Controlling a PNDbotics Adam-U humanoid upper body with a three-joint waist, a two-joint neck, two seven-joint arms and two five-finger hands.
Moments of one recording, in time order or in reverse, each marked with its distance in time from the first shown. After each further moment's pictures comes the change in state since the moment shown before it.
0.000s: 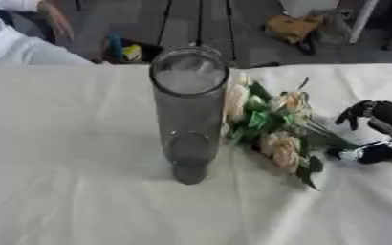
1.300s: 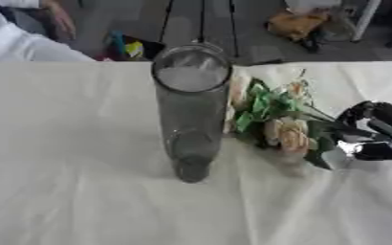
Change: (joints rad) left arm 0.000 -0.002 0.000 0.000 -0.001 0.005 -0.012; right arm 0.009 0.000 0.001 -0.030 -0.075 0.005 0.030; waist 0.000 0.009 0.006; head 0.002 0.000
